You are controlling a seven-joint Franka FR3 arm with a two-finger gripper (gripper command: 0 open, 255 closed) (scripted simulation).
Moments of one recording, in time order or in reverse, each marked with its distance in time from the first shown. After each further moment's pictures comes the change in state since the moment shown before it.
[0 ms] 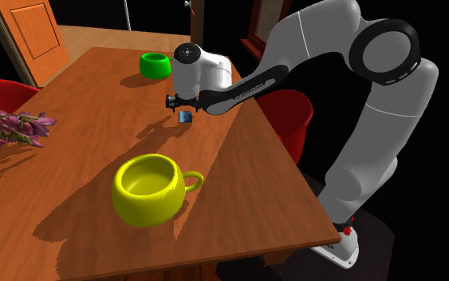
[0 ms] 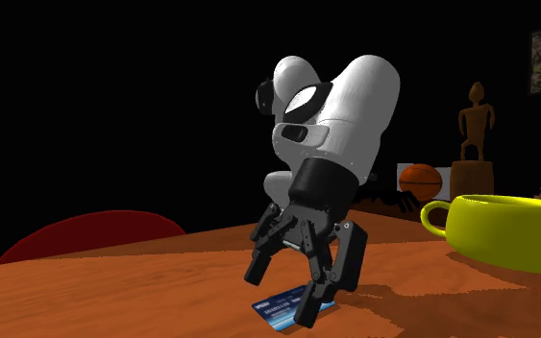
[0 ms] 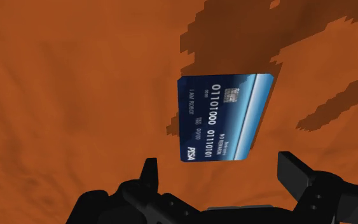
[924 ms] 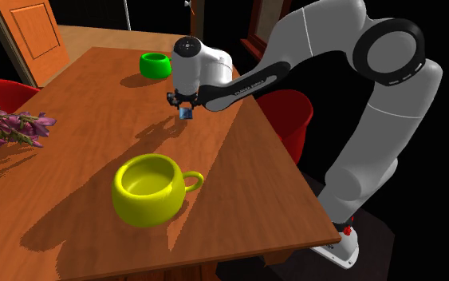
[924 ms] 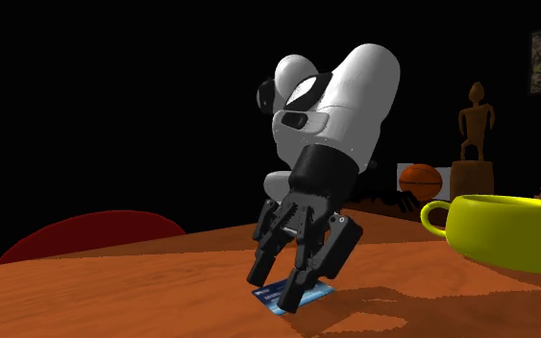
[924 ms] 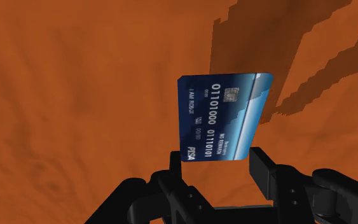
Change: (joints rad) arm -0.005 -0.023 0.007 0.013 0.036 -0.019 -0.035
